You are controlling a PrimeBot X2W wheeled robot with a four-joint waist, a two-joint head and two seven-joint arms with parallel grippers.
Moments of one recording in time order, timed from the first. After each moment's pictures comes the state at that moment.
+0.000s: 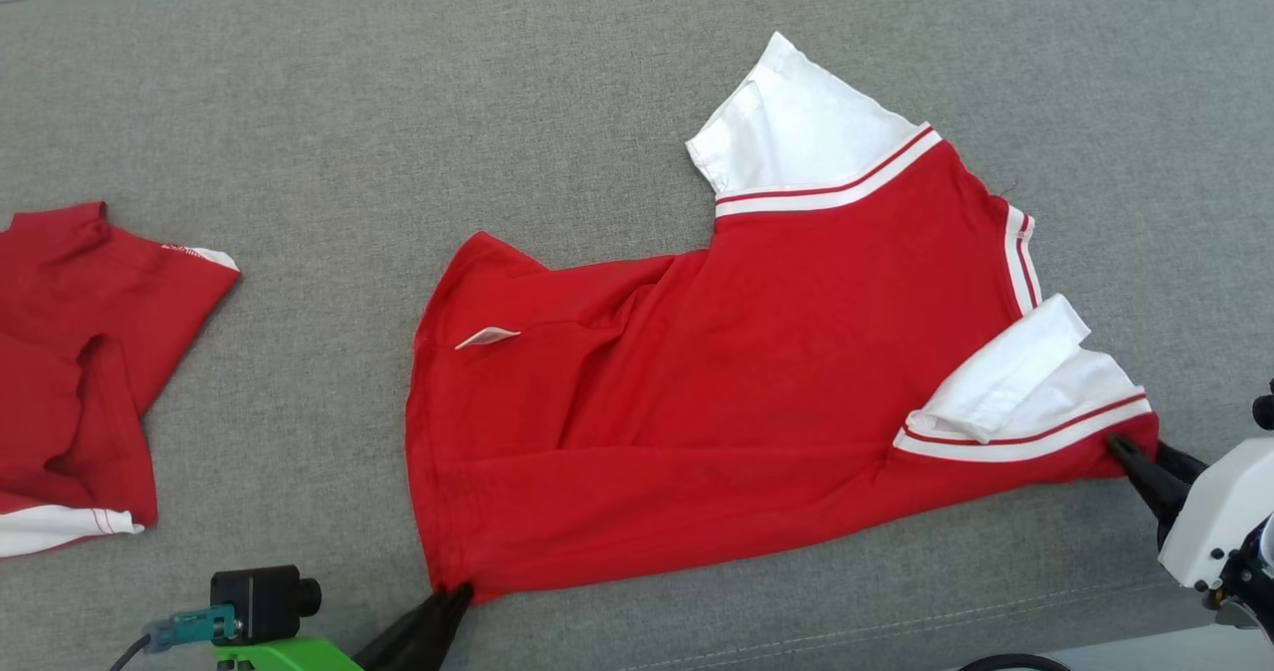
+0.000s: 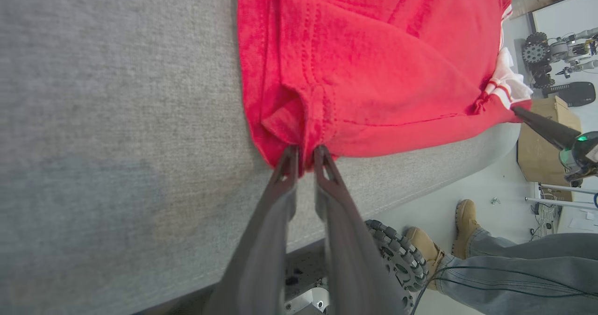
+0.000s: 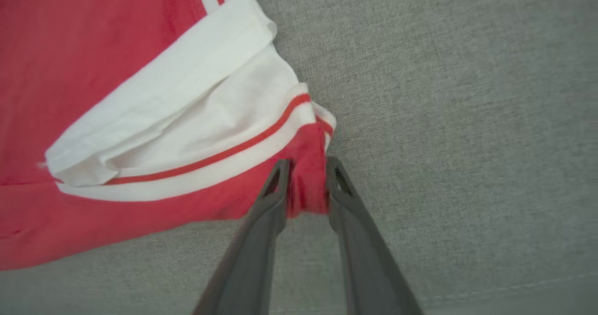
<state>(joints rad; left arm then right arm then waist) -0.06 0.69 -0.78 -0.14 -1.29 0.13 0.01 -0.04 -0.46 -0.01 0.11 0.73 0.13 0.47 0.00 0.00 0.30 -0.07</state>
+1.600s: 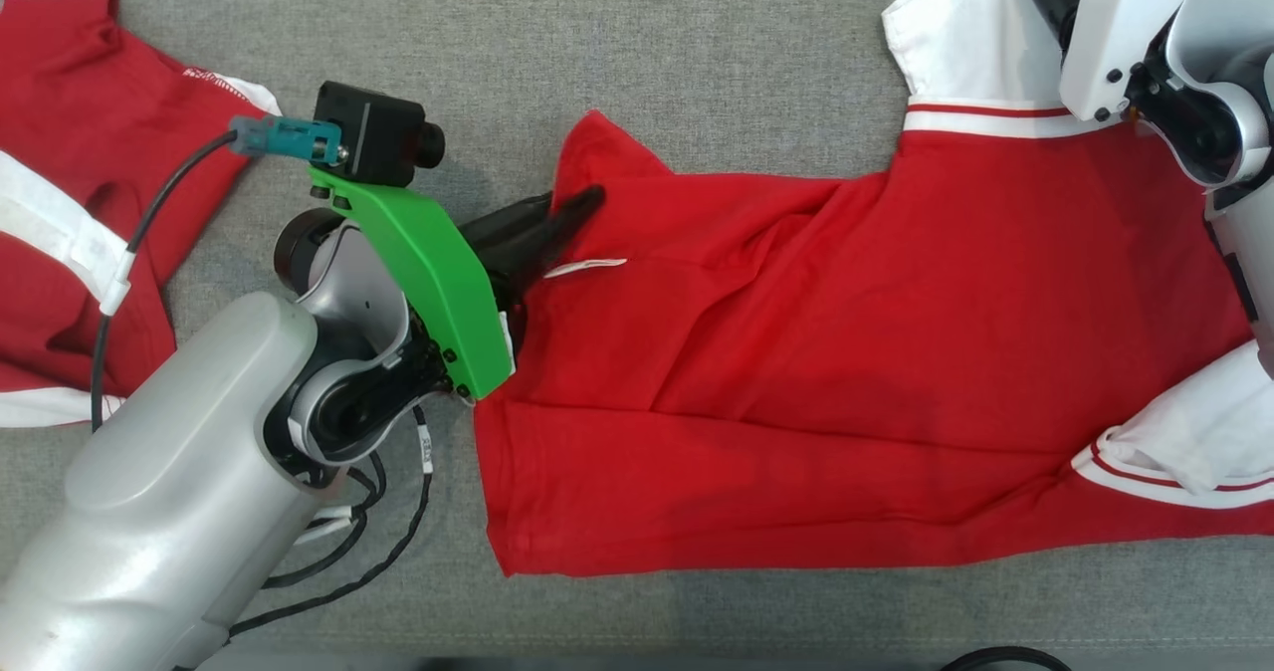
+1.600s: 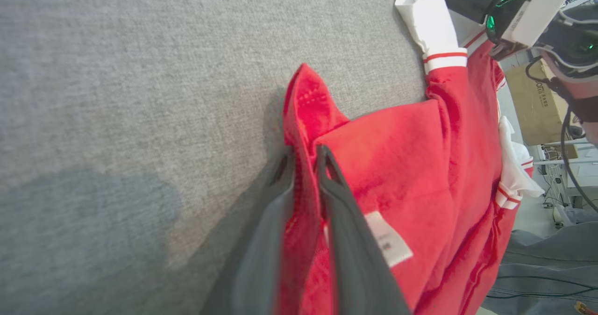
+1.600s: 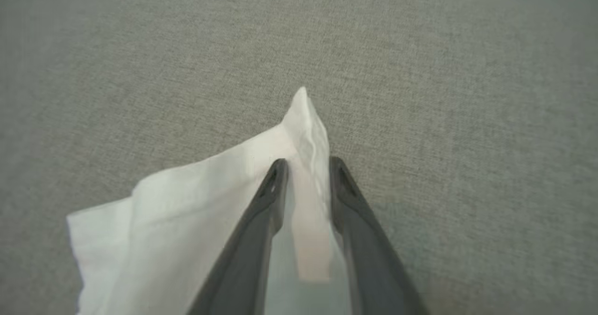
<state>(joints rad) -0.81 0.47 -0.81 0.07 -1.22 -0.03 0.35 -1.00 -0.43 0.36 0.44 0.56 0.13 0.50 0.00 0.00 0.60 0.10</state>
